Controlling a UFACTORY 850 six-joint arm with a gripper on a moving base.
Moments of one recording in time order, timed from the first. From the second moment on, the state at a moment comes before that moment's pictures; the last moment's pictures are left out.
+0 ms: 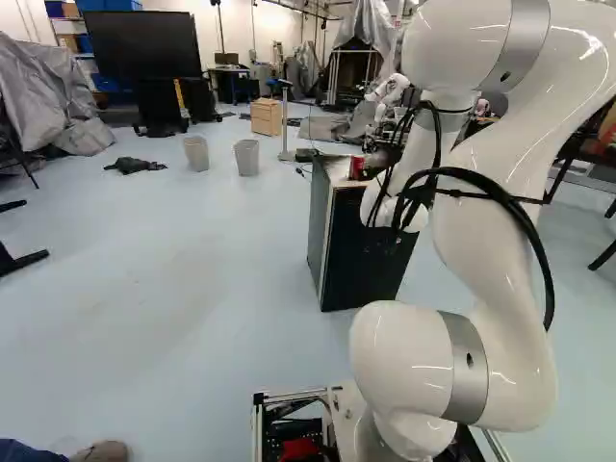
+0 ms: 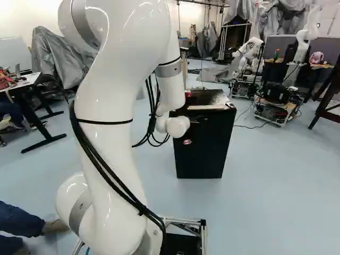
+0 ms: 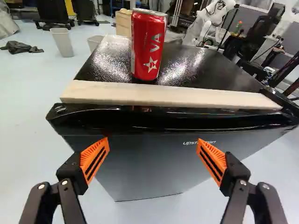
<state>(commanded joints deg) -20.7 -25.3 -37.9 -15.0 53.7 -6.0</state>
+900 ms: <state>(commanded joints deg) -20.8 -23.6 -35.7 -15.0 53.7 -6.0</state>
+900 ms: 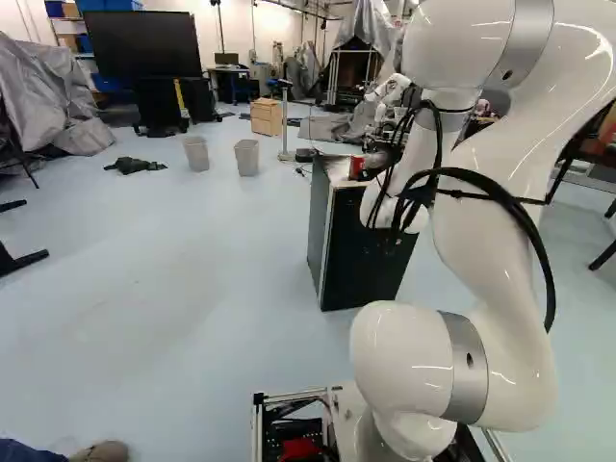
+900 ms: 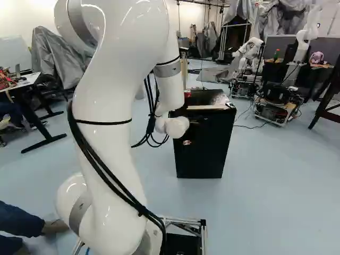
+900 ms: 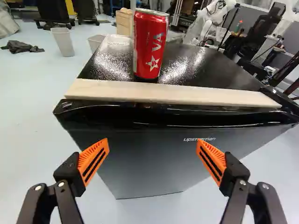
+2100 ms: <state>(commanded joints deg) -20.1 -25.7 -38.5 -15.0 53.7 -6.0</state>
